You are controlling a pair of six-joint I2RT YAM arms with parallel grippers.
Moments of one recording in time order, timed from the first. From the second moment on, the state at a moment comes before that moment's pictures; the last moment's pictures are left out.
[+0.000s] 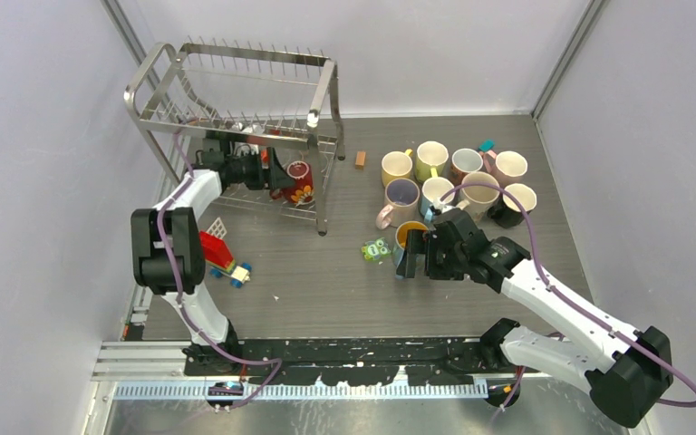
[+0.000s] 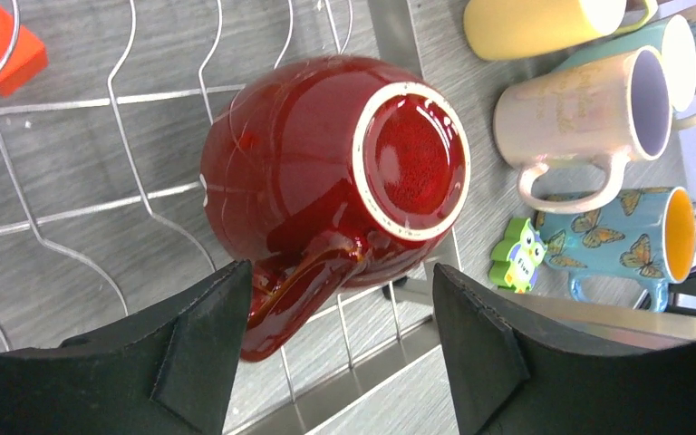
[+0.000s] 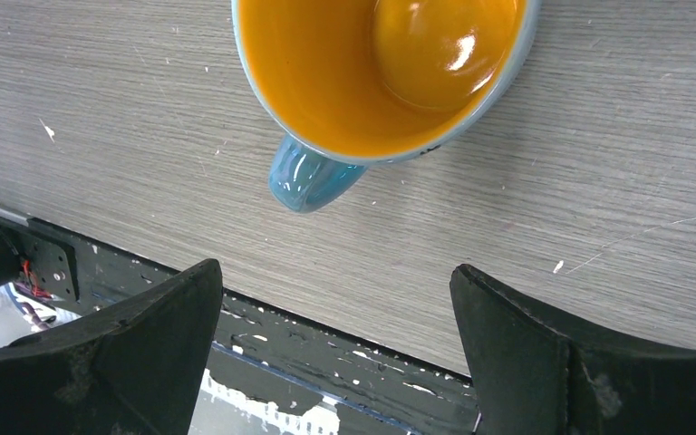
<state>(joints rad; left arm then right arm) 0.02 1.78 1.25 -0.25 0.78 -0.09 0.65 0.96 0.74 -0.70 -0.06 0.65</state>
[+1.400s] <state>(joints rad) -0.14 1.69 1.14 -0.34 0.34 0.02 0.65 0.94 0.74 -0.69 -0.08 0.65</state>
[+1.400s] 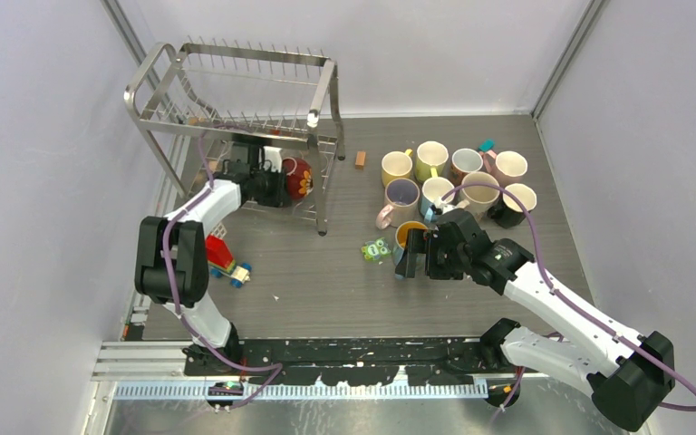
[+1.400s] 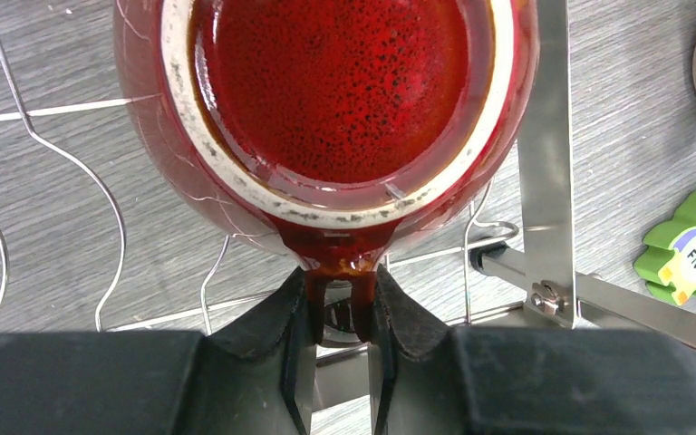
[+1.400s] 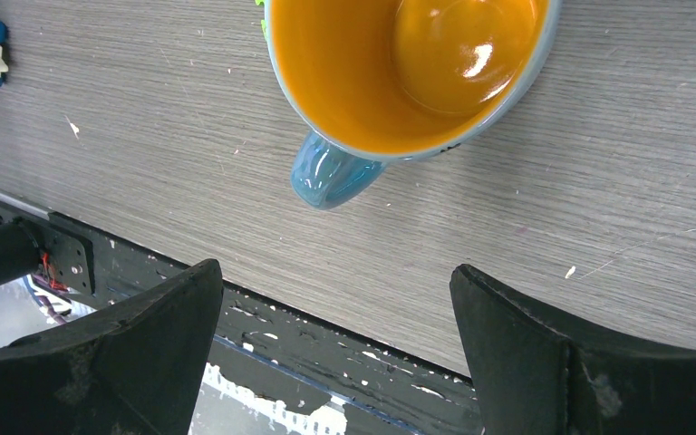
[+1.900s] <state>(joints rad) -0.18 1.47 0.94 -0.23 0.16 -0.14 0.65 0.94 0.73 -0.67 -0.08 0.66</state>
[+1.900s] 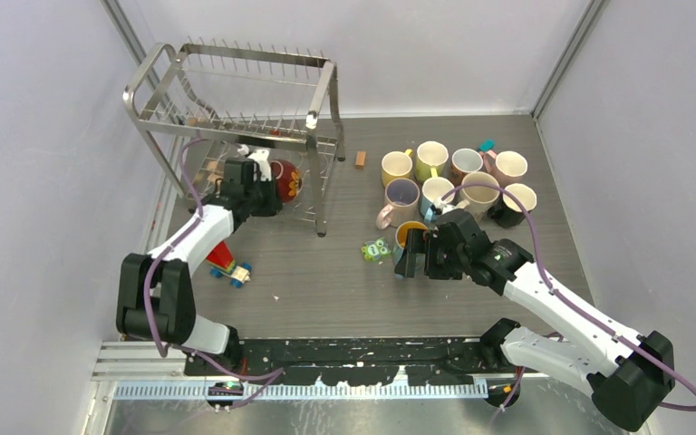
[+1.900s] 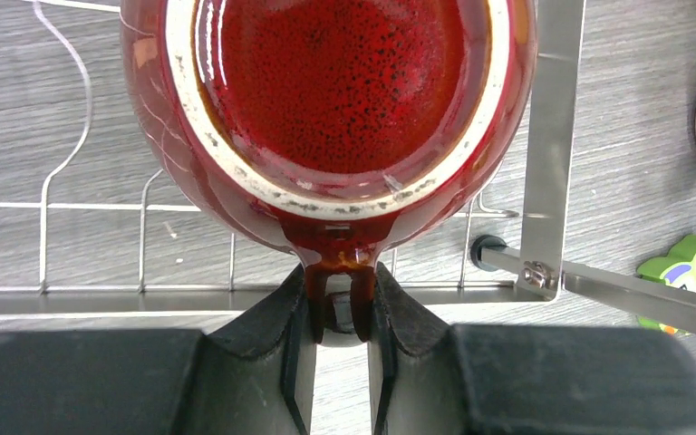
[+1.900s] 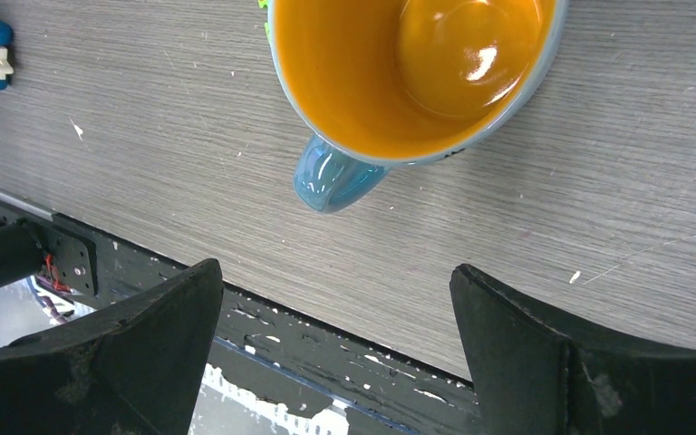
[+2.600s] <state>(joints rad) -0.24 1.27 0.88 -0.33 -0.04 -0.25 0.65 0.97 0.72 -0.62 -0.09 0.68</state>
